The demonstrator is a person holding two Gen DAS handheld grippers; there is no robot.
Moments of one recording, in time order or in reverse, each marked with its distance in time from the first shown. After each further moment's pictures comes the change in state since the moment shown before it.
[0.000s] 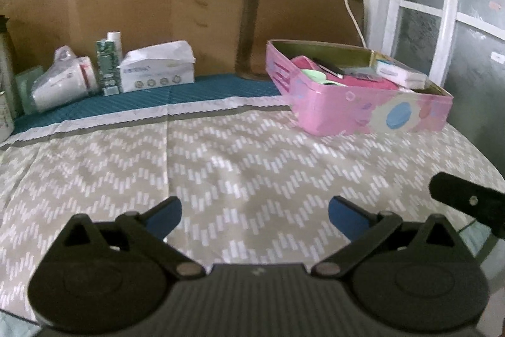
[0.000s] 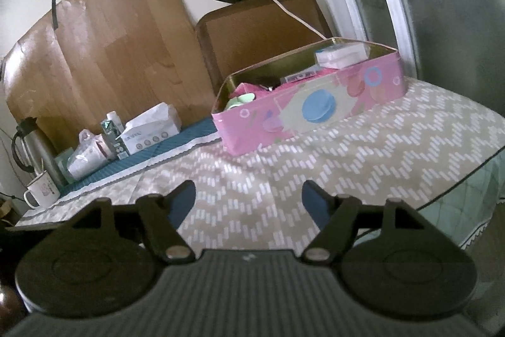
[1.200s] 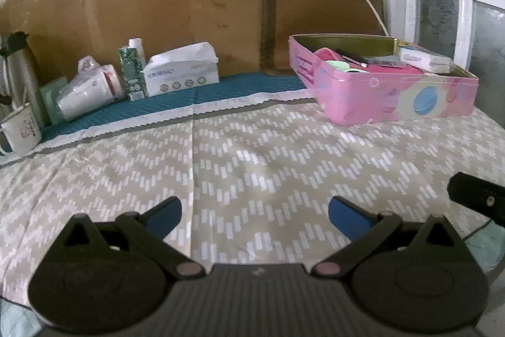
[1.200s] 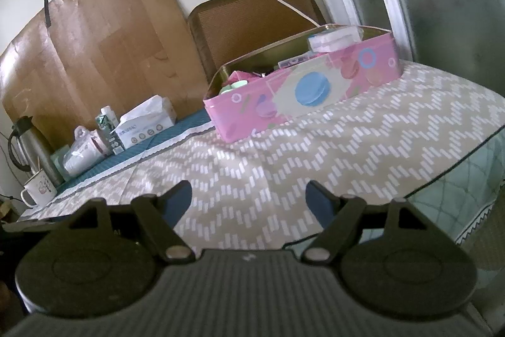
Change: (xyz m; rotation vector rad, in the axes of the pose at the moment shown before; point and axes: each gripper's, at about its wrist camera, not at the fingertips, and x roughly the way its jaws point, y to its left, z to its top) left arm 0.003 -0.006 -0.007 0.063 0.000 0.133; right arm 0.005 -0.004 -0.012 0.035 0.022 -0.017
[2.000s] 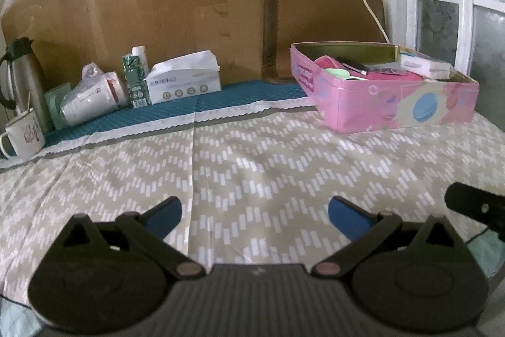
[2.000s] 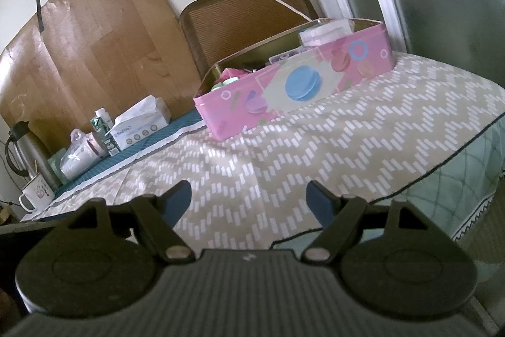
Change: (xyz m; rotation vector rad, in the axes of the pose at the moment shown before) left arm -0.003 -0.002 0.000 0.008 -0.031 0.005; right arm 0.003 -0.010 0.000 0.028 0.011 0.000
